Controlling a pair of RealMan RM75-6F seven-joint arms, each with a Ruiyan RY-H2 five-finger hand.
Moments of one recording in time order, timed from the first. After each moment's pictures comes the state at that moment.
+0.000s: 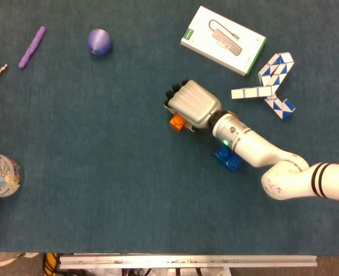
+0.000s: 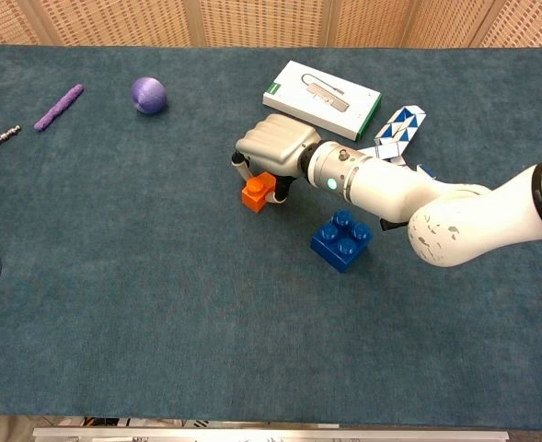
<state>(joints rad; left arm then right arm) 0.07 -1.06 -0.01 -1.73 1.52 1.63 0.10 1.05 -1.82 0.13 -1.16 -1.14 0.69 -0.49</state>
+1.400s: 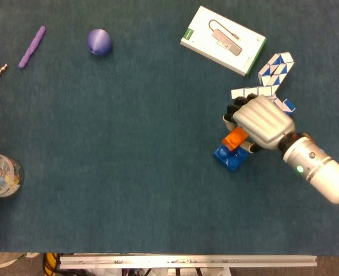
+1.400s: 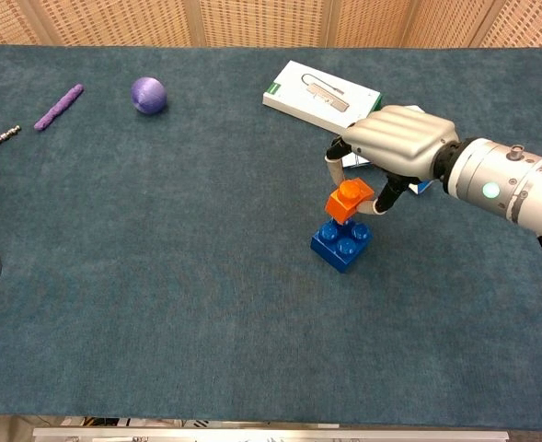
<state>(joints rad) 0.04 -1.08 -0.01 -1.73 1.54 1.59 0.13 0.83 -1.32 -0.01 -1.85 -1.08 0.91 -0.56</state>
